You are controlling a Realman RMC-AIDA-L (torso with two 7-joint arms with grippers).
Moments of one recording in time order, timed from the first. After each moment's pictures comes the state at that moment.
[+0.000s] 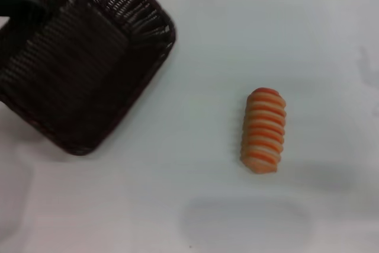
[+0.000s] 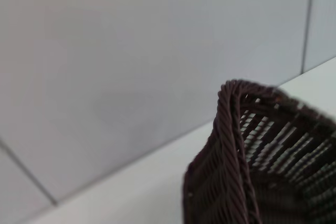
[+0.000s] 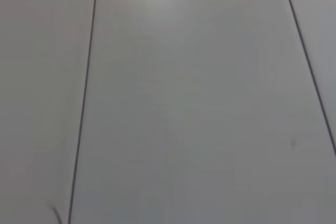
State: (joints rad) left arm -0.38 -2.06 -1.86 -1.64 2.74 -1.17 0.53; right arm 0.16 2.02 1.28 0.66 -2.79 -1.35 0.15
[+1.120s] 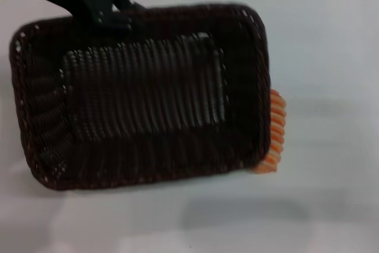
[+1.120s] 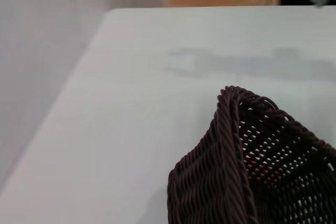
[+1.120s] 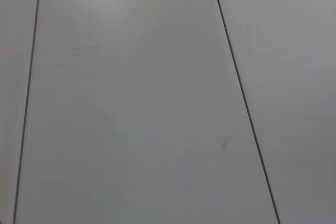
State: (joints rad) left arm -0.82 -1.93 -2.25 -1.22 2.25 -1.84 1.36; right arm -0.02 2.07 1.32 0.77 -2.79 -1.35 0.15
